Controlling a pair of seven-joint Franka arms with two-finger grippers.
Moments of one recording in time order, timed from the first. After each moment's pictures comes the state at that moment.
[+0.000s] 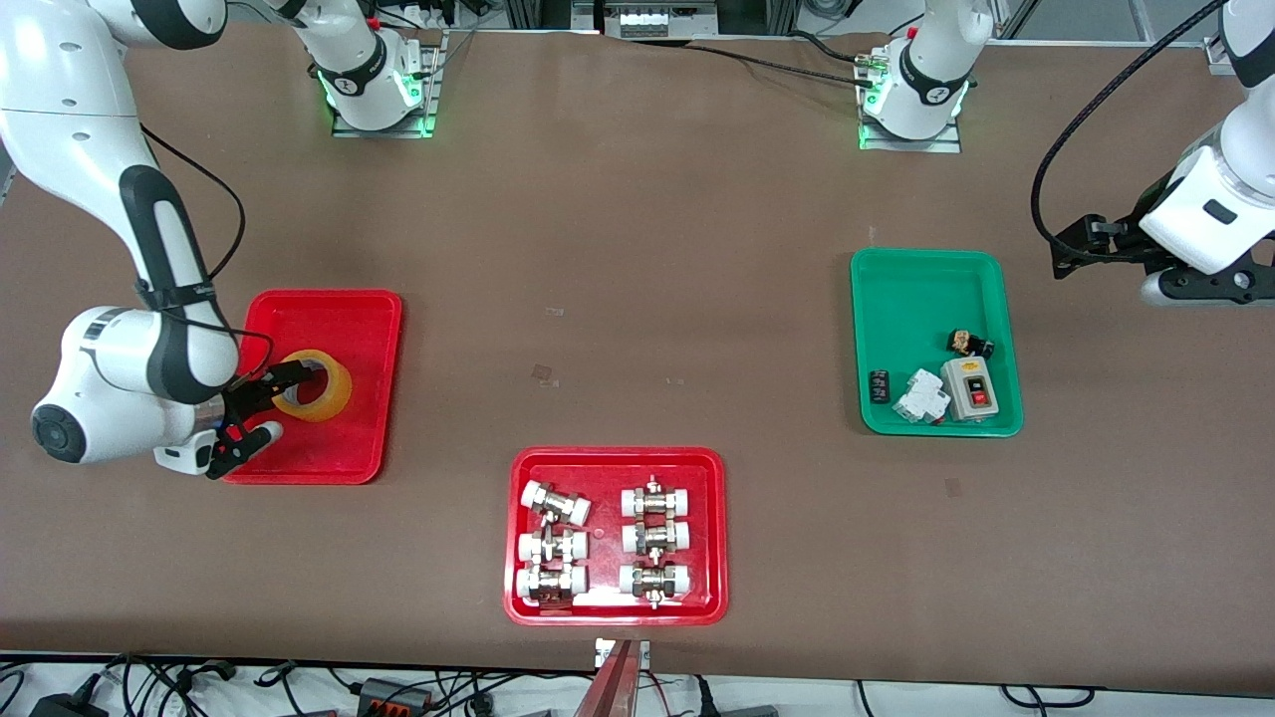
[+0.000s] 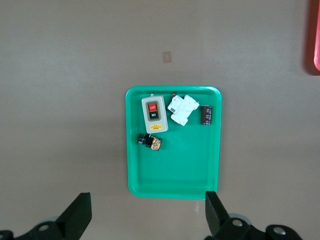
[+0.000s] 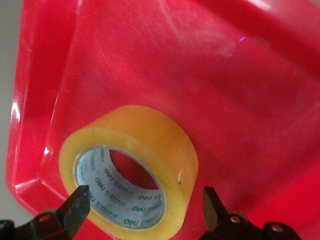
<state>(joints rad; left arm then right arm) 0.00 0.06 -0.07 -1.58 0.07 1.57 -0.08 -0.12 0.77 0.05 -1.45 0.03 1.83 -0.69</state>
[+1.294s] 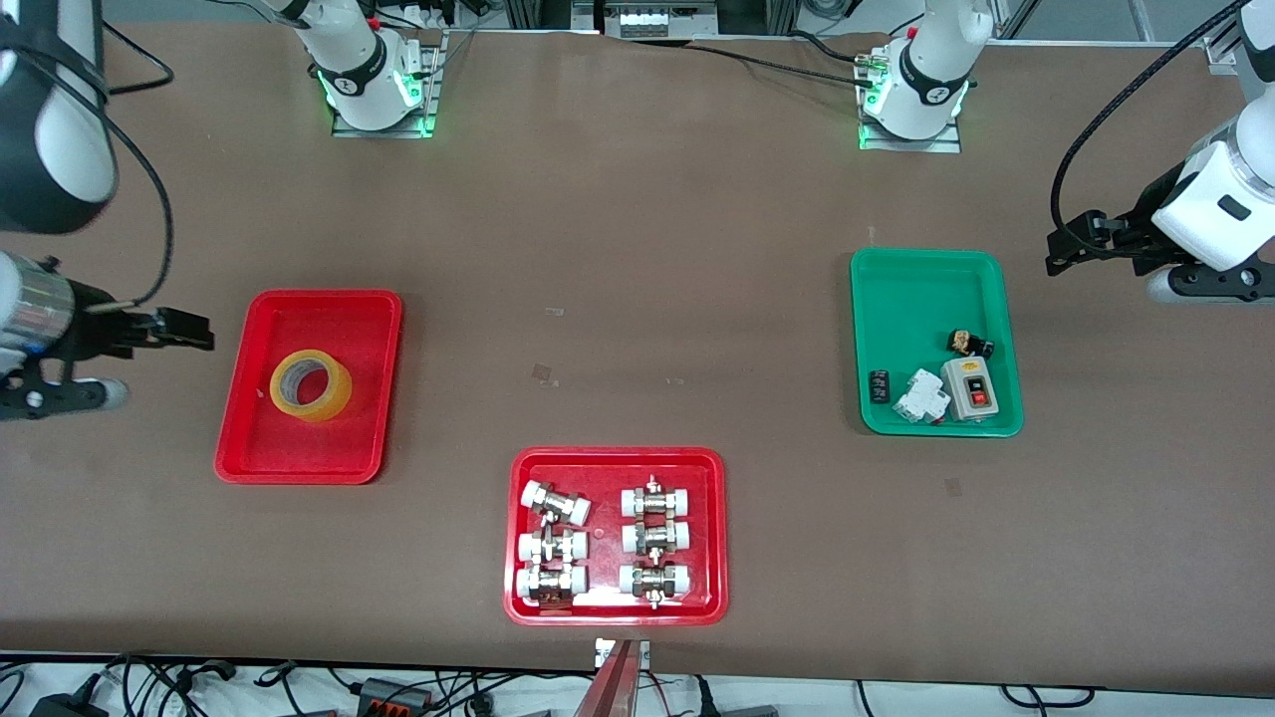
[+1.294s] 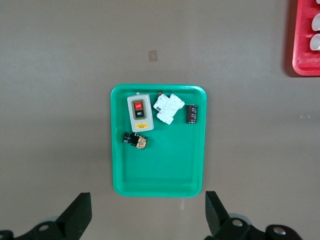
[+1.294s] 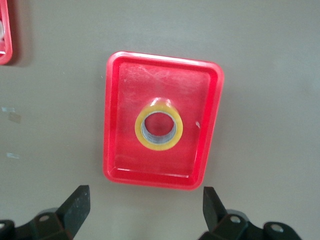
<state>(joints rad) 0.01 0.05 -0.07 -1.58 0.00 1.57 -0.07 -0.03 0.38 0.05 -1.26 -0.04 1.50 -0.06</state>
